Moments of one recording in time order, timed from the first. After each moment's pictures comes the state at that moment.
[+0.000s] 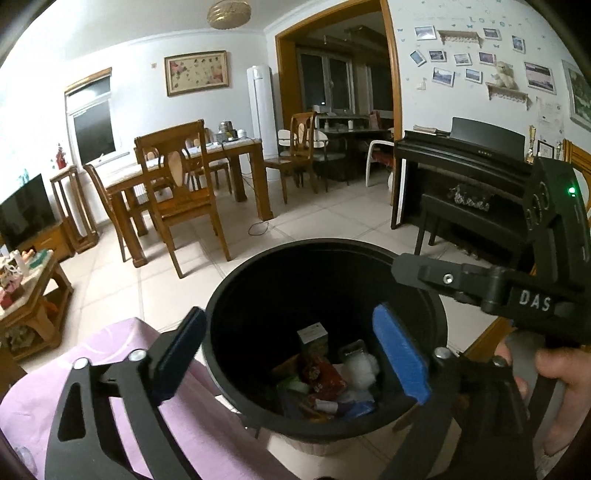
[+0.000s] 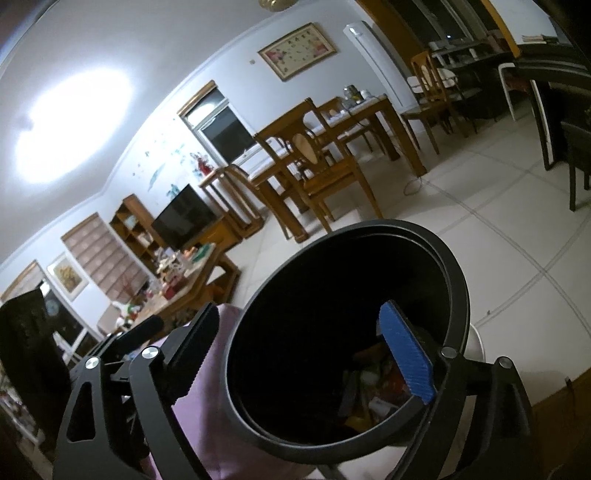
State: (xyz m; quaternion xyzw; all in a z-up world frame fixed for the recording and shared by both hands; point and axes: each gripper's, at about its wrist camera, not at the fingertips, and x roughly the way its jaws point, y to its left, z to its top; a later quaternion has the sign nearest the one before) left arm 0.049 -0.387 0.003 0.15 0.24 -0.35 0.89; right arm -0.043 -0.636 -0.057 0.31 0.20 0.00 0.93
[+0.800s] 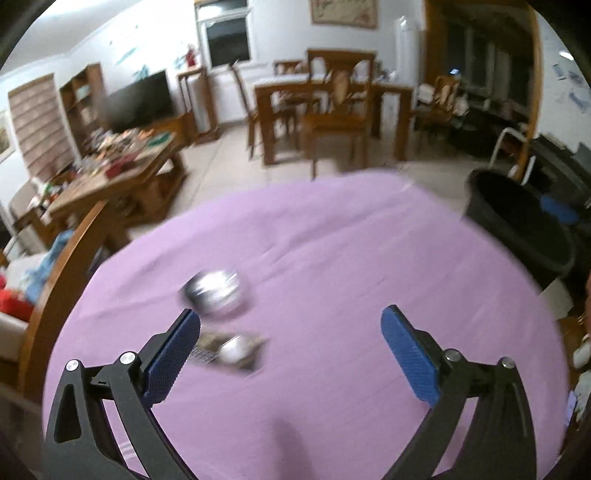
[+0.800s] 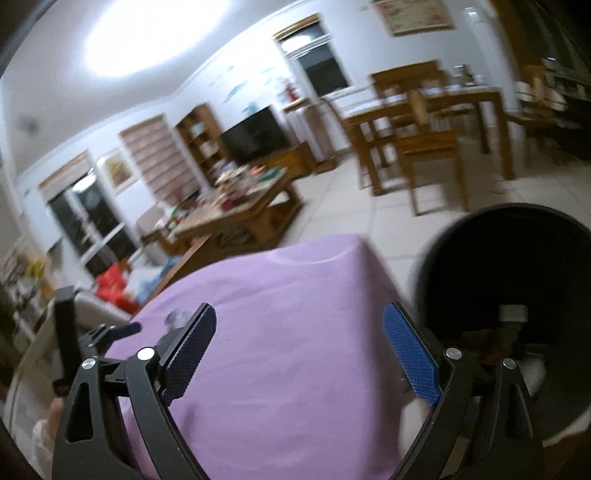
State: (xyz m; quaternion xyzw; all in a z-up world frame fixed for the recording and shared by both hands) left arm 0.077 -0.076 -0.030 0.10 0.39 -0.10 0.91; right arm 0.024 -0.421 -0.024 0.17 0.28 0.17 0.93
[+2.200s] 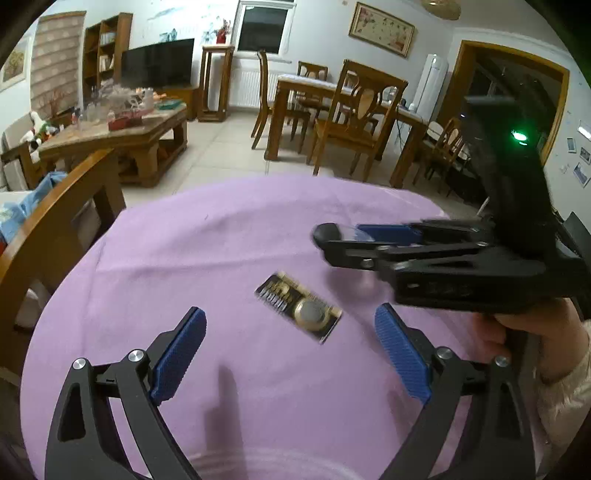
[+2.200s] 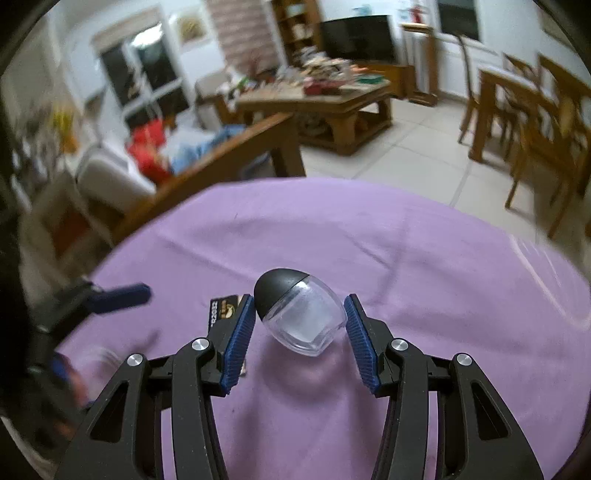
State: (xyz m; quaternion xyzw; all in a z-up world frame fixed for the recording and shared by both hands) left arm 0.099 0.005 -0.041 -0.03 0.39 -0.14 0.91; right arm 0.185 -0.131 -0.063 0.00 0.42 0.31 0.86
